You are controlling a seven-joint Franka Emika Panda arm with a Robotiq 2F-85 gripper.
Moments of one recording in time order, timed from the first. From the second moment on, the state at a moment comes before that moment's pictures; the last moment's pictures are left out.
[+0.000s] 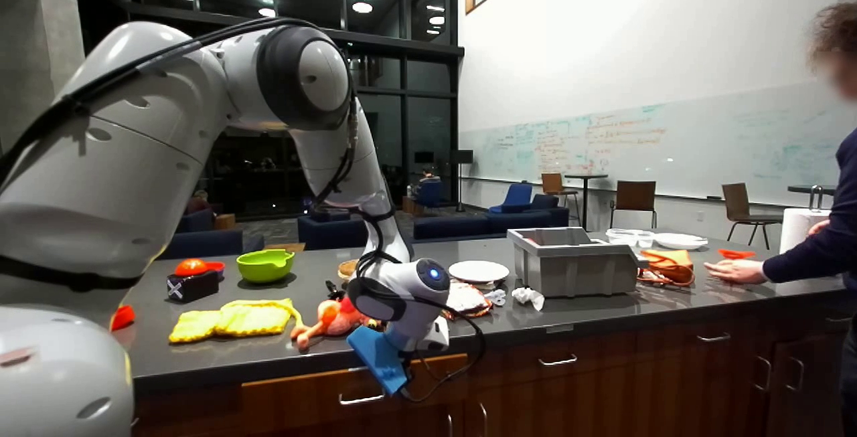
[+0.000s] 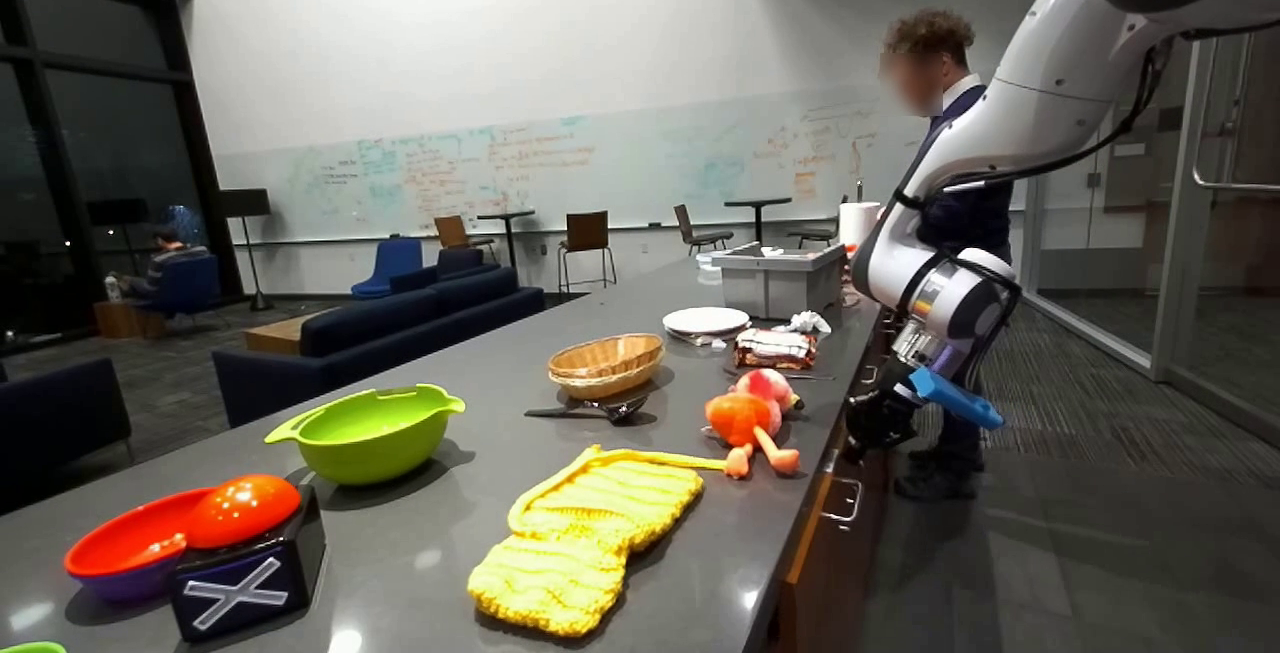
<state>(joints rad) -0.21 0.44 0.16 -2.28 1.24 2.65 -1.00</state>
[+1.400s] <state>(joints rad) -0.10 0.40 -0.08 -2.32 1.29 2.41 -0.93</state>
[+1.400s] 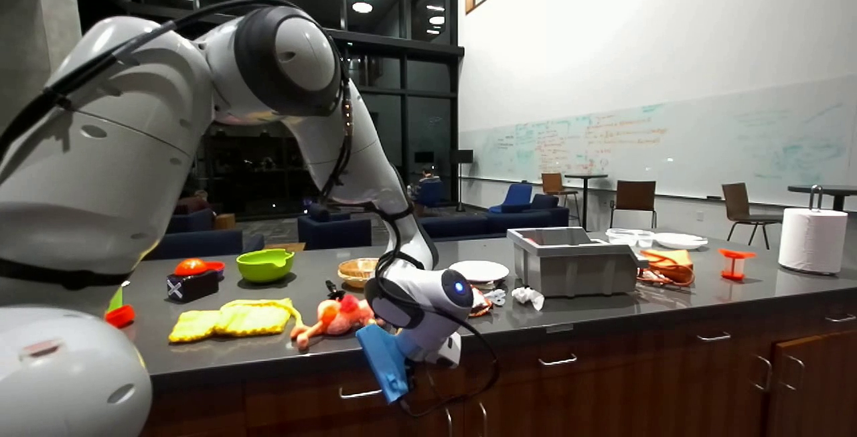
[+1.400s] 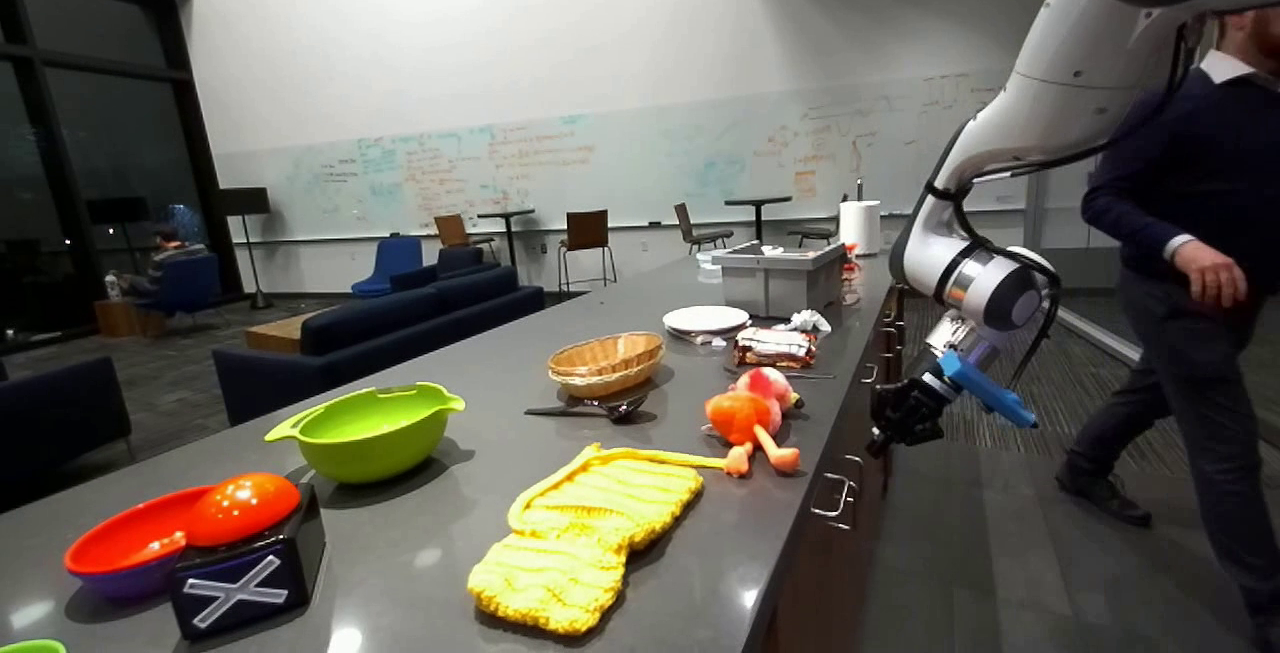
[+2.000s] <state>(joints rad) -0.11 0.07 -0.11 -2.60 0.80 2.31 -0.82</state>
